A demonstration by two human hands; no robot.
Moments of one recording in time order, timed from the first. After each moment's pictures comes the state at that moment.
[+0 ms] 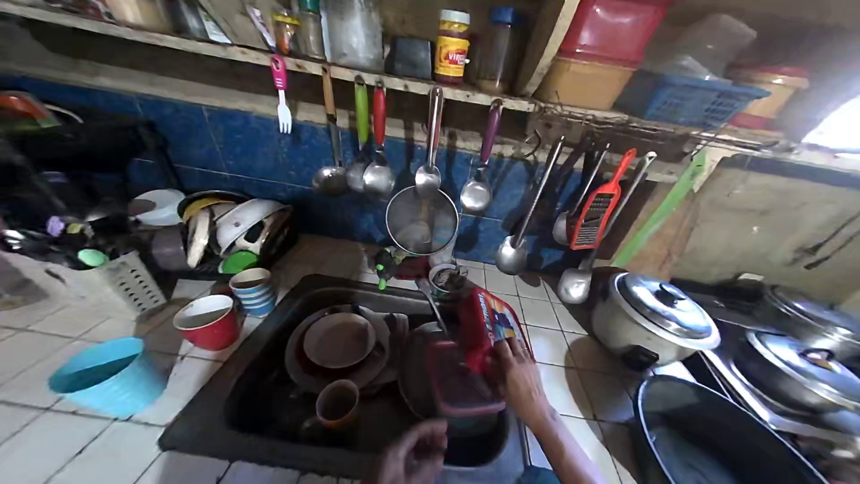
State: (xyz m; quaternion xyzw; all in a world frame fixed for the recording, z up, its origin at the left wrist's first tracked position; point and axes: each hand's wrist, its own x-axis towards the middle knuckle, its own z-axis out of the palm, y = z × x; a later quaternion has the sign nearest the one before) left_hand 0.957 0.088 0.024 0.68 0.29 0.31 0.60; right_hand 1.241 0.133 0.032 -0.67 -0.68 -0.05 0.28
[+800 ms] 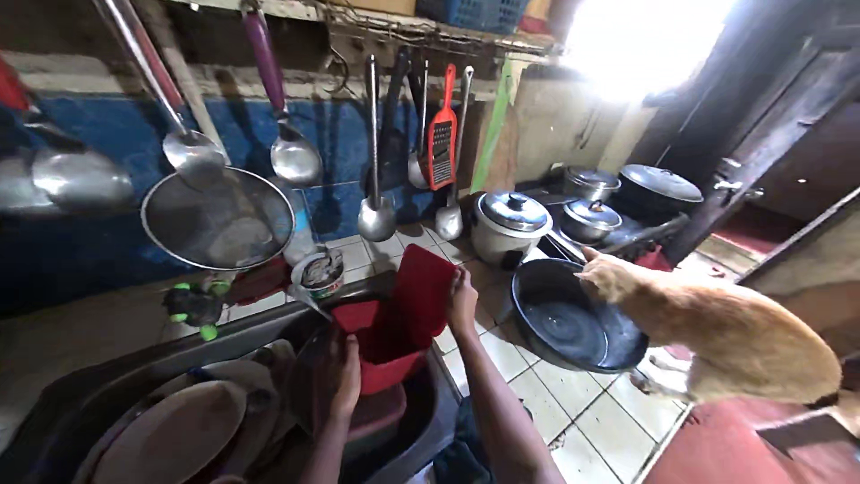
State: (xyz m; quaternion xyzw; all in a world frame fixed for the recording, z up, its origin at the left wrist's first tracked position) left_hand 1.096 0.231 -0.028 0.69 0.46 0.36 0.42; right_hand 1.290 0.144 0.050 -0.83 -0.25 -0.01 0.49
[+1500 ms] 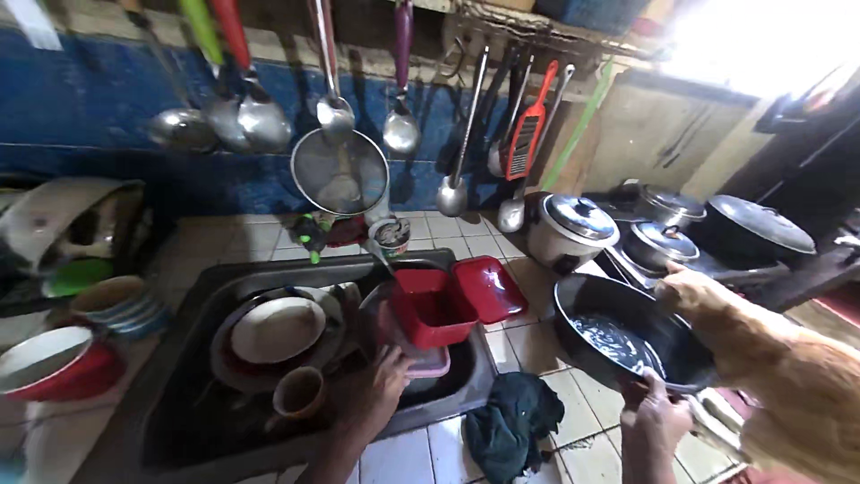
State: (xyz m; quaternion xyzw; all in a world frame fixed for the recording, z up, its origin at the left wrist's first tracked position) left_hand 0.991 0.169 -0.011 0.93 0.29 0.11 0.21; right_hand 1.291 -0.074 0.027 -0.58 0.07 -0.08 0.81
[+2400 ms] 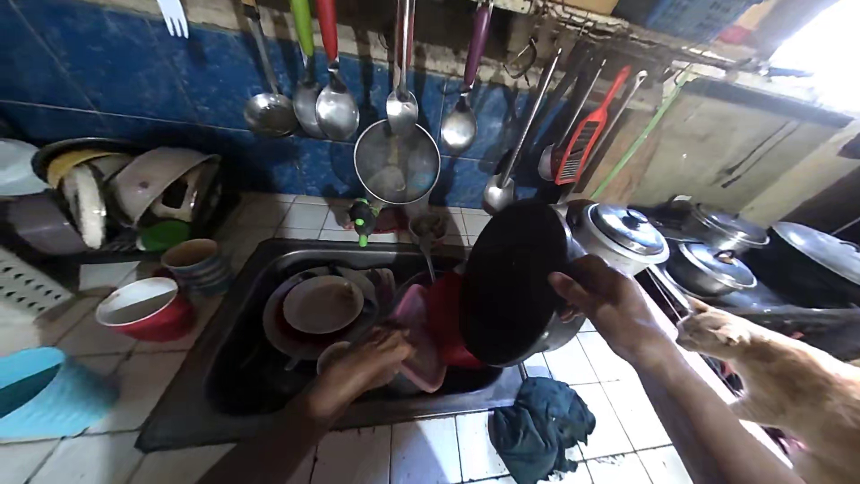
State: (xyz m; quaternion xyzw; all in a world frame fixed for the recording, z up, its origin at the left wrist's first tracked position) left_hand 0.938 0.217 0.054 0.97 0.18 -0.07 0.16; right_hand 1.201 0.047 0.195 -0.72 -0.50 0.17 0.46
